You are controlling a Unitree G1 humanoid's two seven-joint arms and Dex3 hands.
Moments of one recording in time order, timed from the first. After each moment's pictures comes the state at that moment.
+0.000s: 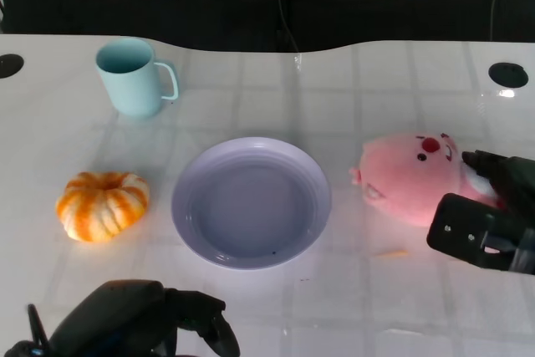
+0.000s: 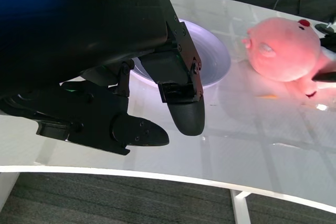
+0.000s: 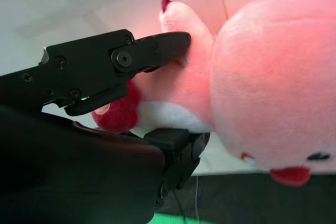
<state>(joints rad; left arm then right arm) 0.28 0.45 -0.20 -0.45 0.48 -0.06 -0.35 -0.45 -0.34 0.28 0.67 -0.67 0.04 -0.15</state>
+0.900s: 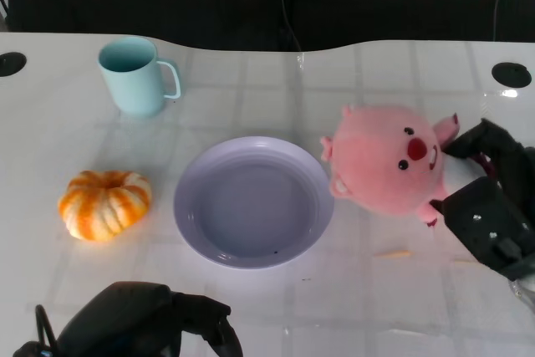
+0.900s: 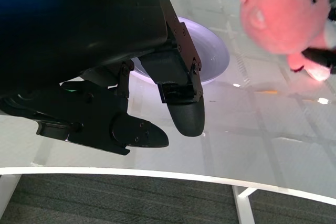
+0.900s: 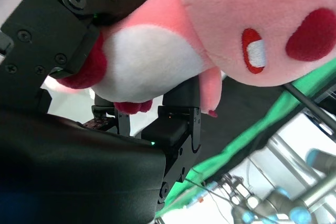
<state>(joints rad) 0.26 0.44 -0.21 -0.40 0.51 -0.12 -0.34 -0.40 -0.21 0.12 0.72 -0.36 -0.31 -0.39</state>
